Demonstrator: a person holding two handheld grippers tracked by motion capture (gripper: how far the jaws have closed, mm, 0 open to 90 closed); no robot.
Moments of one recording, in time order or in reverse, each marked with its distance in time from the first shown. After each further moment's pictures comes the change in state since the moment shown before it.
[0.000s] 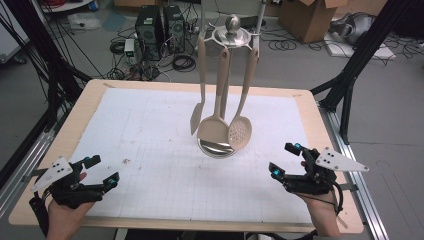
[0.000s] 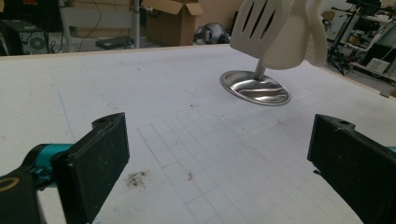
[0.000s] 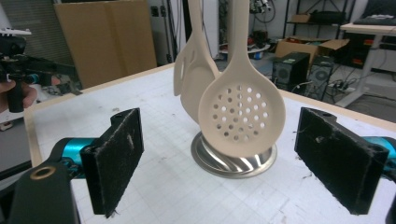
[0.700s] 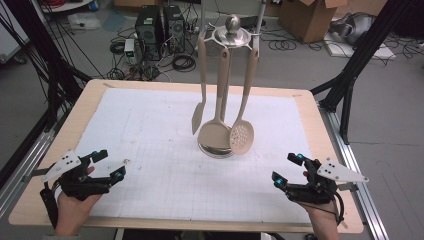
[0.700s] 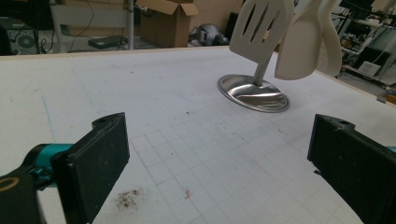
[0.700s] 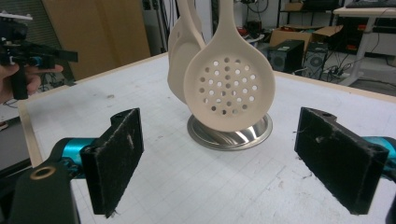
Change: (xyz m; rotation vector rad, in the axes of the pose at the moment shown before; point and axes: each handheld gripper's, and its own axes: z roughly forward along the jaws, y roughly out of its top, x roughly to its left) left arm 0.006 0.004 0.021 -0.002 -0.022 -0.018; right arm 0.000 -0.029 -0.009 0.031 -0.023 0.031
